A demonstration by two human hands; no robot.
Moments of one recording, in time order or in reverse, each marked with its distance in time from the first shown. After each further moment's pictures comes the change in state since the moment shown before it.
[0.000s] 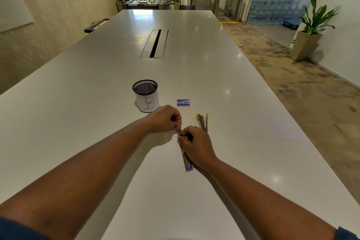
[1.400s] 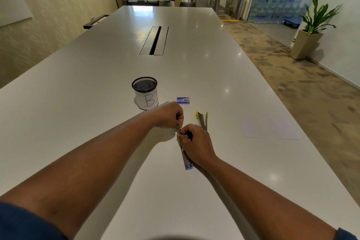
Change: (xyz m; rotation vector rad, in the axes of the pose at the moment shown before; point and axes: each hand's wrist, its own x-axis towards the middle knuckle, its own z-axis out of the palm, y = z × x) left_hand 0.011 0.019 -0.006 0.133 -0.110 -0.026; right_hand 0.001 0.000 0.001 -0.008 0.017 0.013
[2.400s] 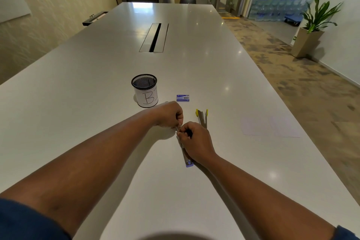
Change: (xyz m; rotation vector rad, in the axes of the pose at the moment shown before) left_hand -0.001 0.004 0.003 -0.009 -0.031 -0.049; right_hand 0.000 0.002 0.002 -0.002 0.004 -0.009
